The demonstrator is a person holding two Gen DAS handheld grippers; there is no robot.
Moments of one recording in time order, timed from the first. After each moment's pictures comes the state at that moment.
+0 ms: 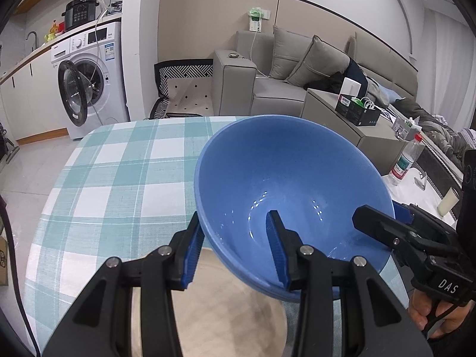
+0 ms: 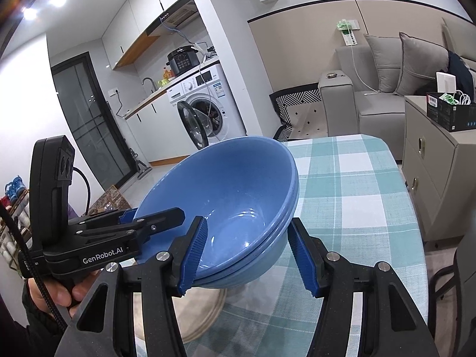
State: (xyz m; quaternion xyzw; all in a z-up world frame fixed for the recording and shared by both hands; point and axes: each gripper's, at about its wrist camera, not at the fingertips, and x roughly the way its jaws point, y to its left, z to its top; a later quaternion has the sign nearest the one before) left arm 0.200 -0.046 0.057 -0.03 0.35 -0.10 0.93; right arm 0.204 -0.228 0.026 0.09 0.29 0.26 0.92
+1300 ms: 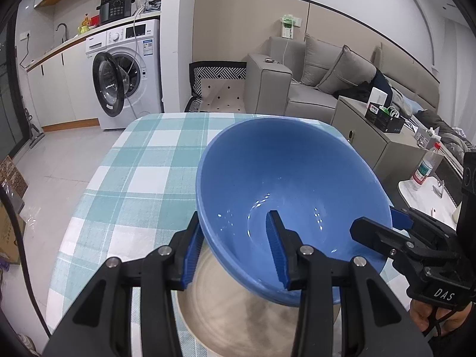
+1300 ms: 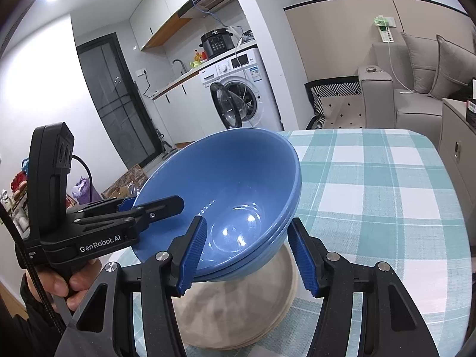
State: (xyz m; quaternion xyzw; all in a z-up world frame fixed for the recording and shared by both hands) left arm 0.152 0.027 0.050 -0.05 0.35 -0.03 0.94; right arm 0.180 -0.145 0.015 0.06 0.31 0.32 0.89
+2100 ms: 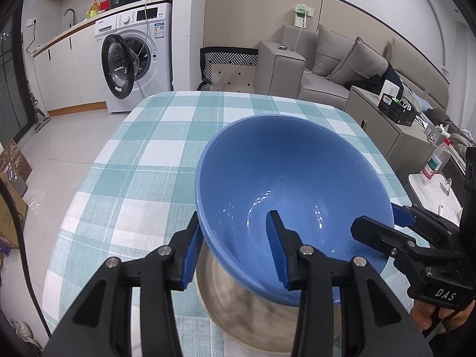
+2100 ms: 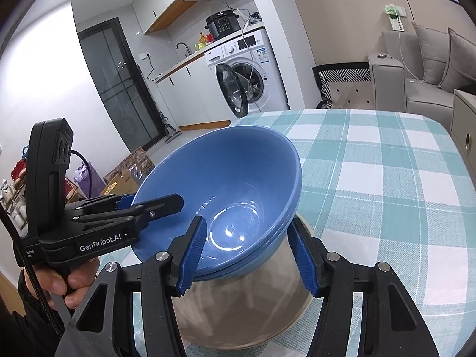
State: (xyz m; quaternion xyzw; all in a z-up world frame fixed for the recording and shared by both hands) left arm 0.146 0.046 0.018 -0.06 0.38 -0.01 0.92; right arm 0.181 -0.119 -0.011 0.04 0.34 0.34 0.88
